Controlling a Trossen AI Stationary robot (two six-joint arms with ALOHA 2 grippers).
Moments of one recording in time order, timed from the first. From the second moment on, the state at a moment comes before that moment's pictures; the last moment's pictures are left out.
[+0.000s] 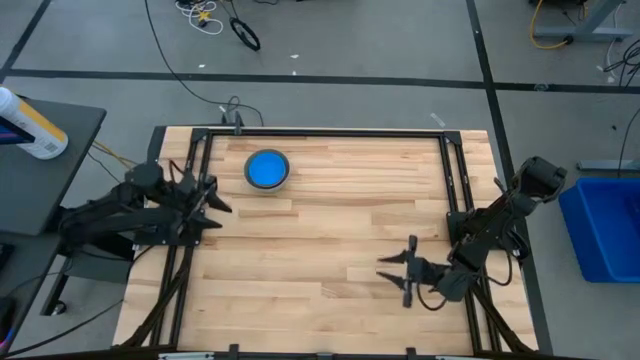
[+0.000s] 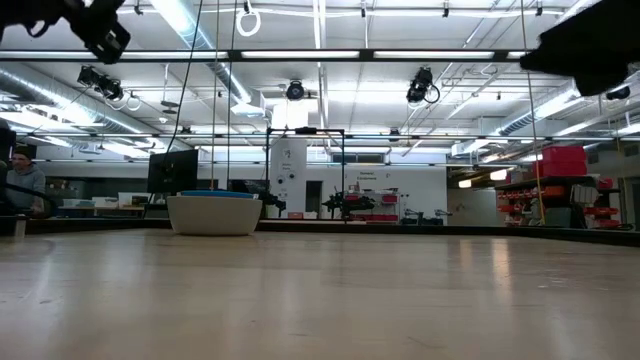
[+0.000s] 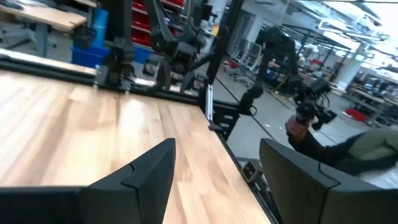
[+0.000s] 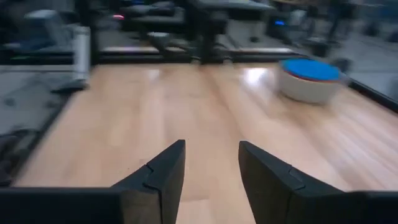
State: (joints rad) left arm 0.24 0.14 0.45 -0.34 0.56 -0.30; right arm 0.88 1.38 0.45 0.53 0.99 0.30
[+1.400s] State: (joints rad) left arm -0.08 0.04 0.01 0.03 -0.09 -0.15; right arm 1.30 1.18 0.42 -0.20 1.26 0.95
